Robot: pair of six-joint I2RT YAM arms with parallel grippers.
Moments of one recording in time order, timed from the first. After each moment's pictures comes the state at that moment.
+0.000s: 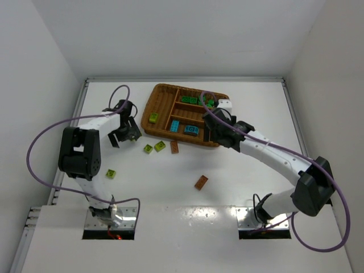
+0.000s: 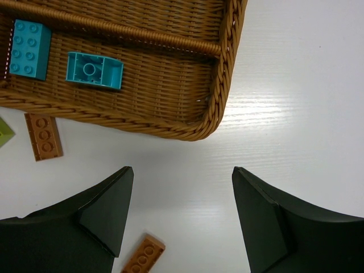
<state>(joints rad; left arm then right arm) -0.12 1.75 1.14 -0.66 -0.26 -0.61 0.70 1.42 1.08 -0.59 0.53 0.58</state>
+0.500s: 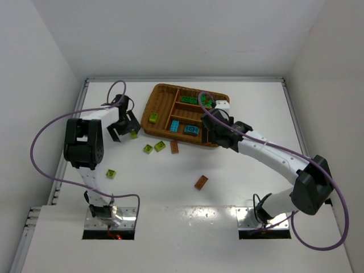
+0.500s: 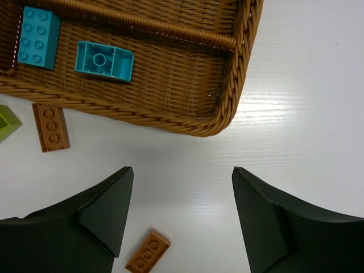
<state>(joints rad) -0.07 1.91 1.27 -0.61 -0.19 -0.62 0.72 1.43 1.08 -0.58 0.50 0.58</state>
